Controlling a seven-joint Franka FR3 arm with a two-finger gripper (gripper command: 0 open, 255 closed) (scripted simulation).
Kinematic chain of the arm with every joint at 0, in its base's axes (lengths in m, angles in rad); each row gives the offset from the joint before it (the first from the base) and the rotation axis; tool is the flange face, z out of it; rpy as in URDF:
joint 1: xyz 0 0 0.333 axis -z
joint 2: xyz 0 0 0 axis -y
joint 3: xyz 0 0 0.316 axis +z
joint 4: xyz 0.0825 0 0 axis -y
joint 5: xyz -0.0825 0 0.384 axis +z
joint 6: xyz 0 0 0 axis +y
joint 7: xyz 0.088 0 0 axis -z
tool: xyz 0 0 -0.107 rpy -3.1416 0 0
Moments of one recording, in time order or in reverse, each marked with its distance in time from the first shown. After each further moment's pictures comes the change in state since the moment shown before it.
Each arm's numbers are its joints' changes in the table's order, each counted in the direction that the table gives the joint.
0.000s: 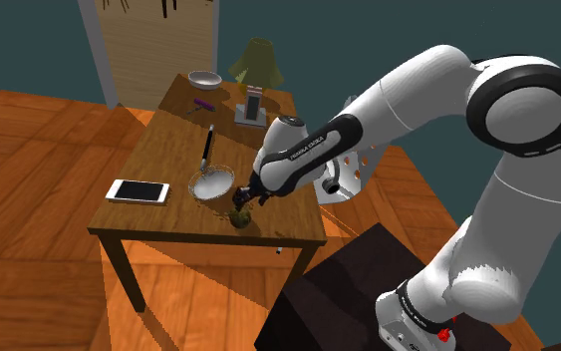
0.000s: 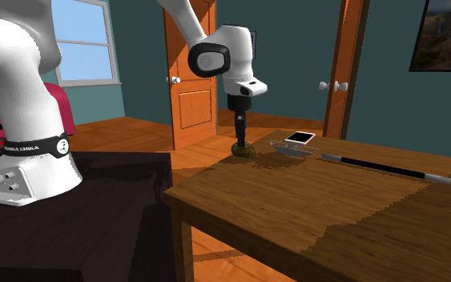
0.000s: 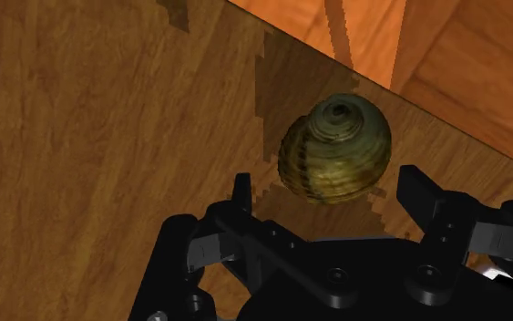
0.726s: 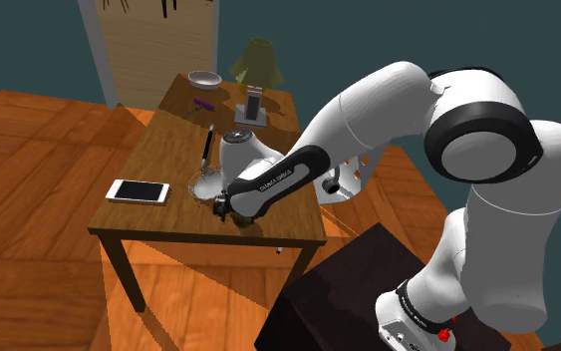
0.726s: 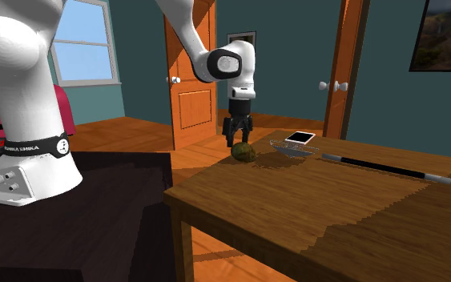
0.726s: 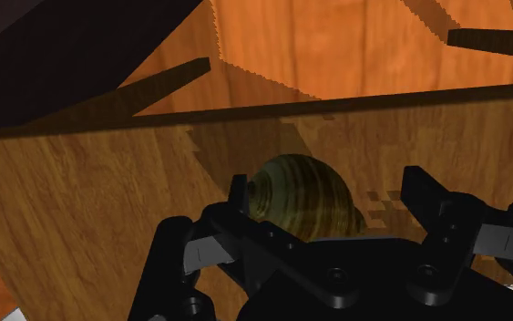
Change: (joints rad) arm -0.423 -0.171 -0.297 0.224 -0.232 0.259 0.931
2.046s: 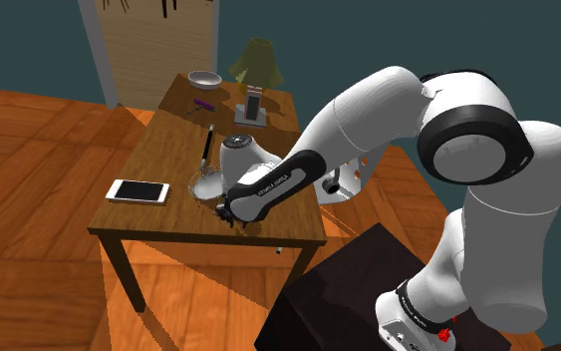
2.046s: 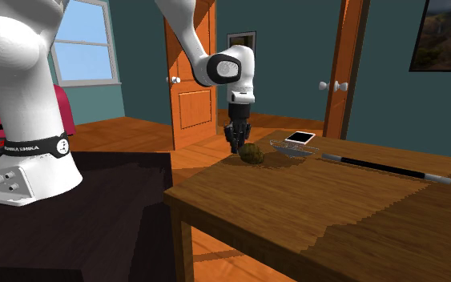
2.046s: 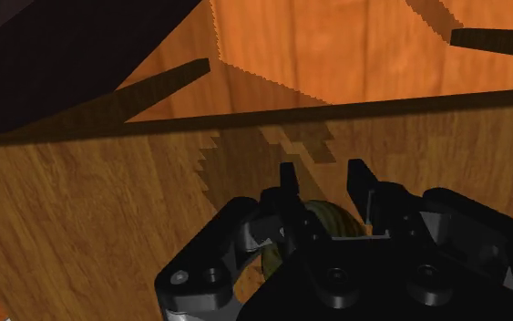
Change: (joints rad) arm 0.002 -0.027 0.003 -0.001 0.006 -0.028 0.001
